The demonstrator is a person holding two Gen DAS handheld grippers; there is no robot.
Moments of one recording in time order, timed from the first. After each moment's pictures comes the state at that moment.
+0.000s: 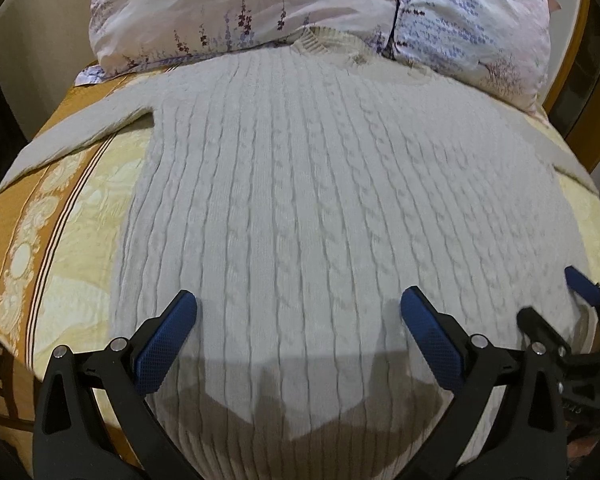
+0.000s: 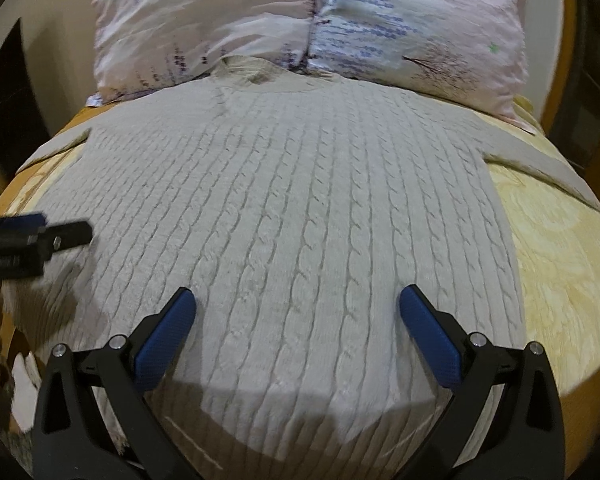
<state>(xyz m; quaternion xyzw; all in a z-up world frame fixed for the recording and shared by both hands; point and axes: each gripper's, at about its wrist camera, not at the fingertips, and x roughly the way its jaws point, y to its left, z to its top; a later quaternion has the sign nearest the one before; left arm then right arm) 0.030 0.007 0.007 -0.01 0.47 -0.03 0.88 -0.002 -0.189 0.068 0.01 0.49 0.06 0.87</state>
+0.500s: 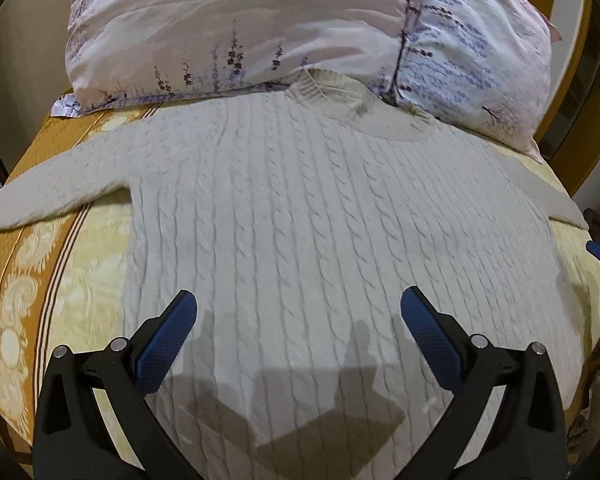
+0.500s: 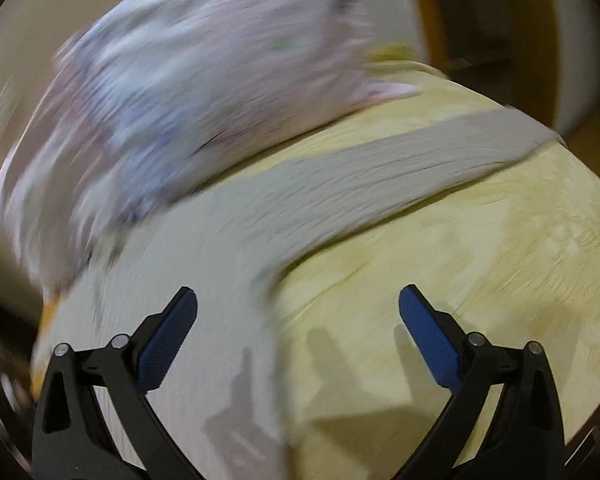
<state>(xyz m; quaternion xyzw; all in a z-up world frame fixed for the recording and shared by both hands) 0.093 0.022 0.027 -0.03 0.44 -0.06 0.89 0.087 -0.442 0.080 0.29 0.44 -0.14 0.84</state>
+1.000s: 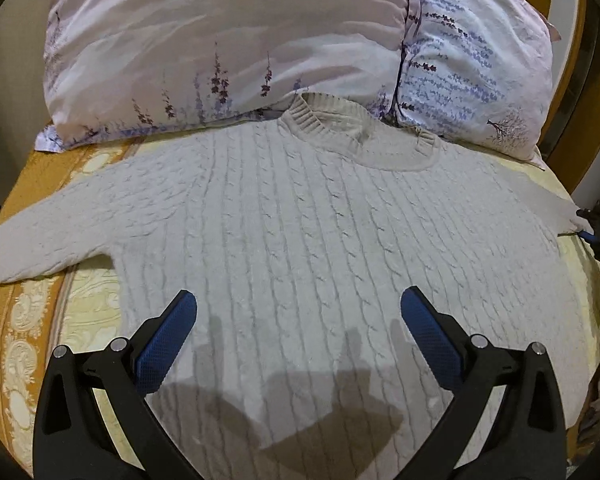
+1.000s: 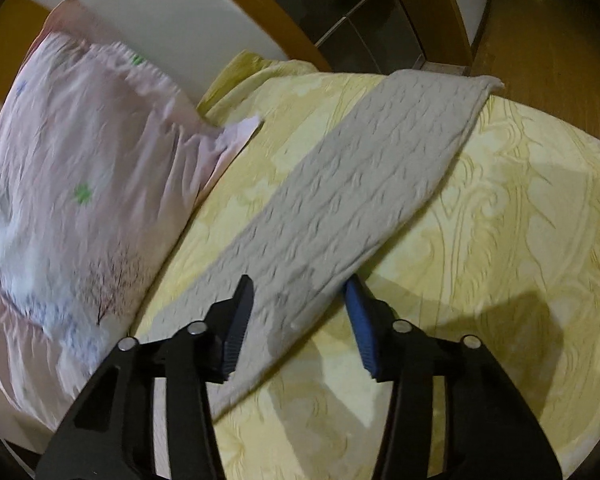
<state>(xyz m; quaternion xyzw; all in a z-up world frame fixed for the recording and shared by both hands) 0.136 0.017 0.034 -0.01 0.43 -0.08 0.90 0.134 -0.579 0.042 0.44 0.40 -0.24 0.77</state>
